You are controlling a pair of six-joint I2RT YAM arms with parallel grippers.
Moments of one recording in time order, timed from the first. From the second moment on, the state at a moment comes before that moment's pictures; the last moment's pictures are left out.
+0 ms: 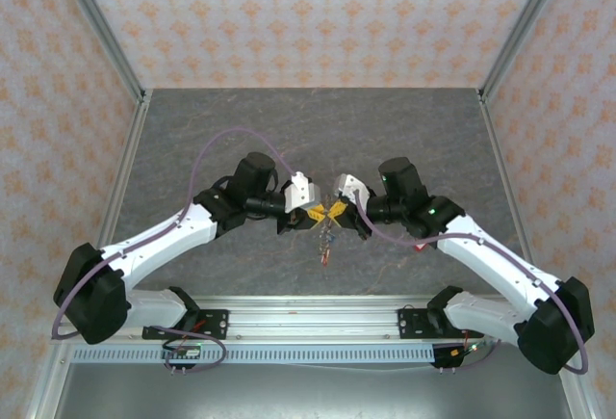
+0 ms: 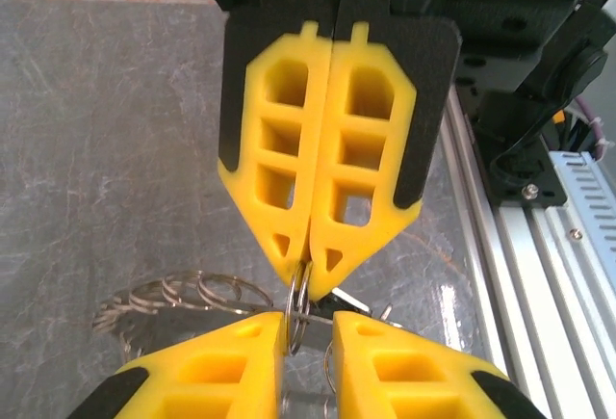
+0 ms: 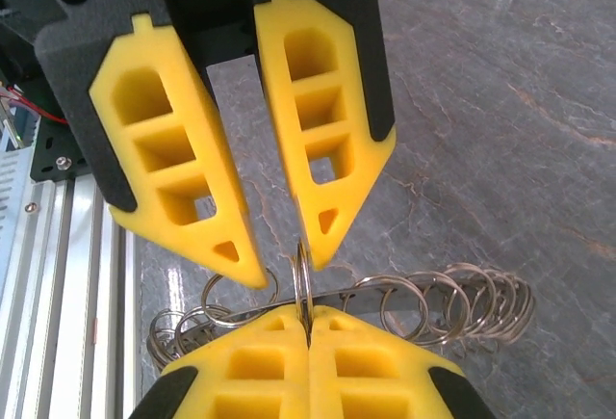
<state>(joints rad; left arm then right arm) -0.64 1.28 0.89 -0.23 0.70 0.44 0.61 1.08 0.83 -0.44 -0.62 -0.39</state>
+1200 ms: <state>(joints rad) -0.64 1.30 0.86 -0.16 0.74 0.40 0.60 1.05 0.74 -0.31 -0.68 -0.38</state>
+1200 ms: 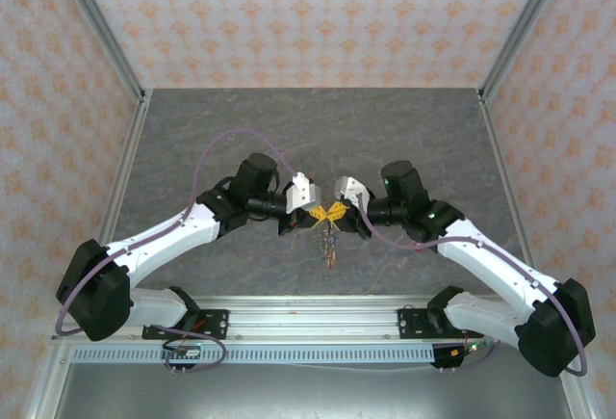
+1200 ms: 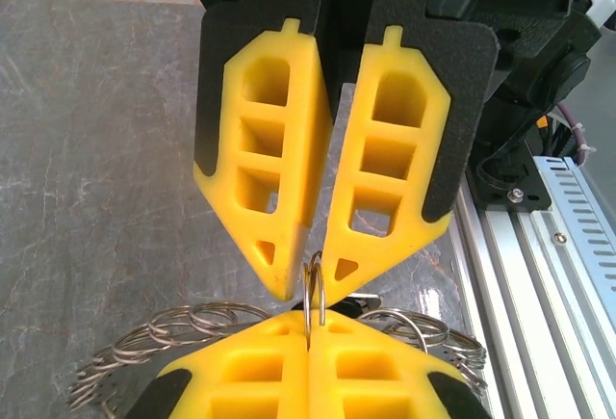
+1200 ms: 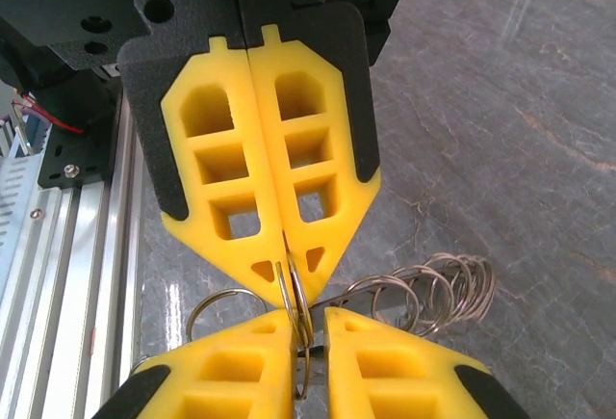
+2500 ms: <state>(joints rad) -0.66 1.29 0.97 -0.34 0.65 0.51 0.62 1.08 0.85 -0.46 -0.64 -0.42</state>
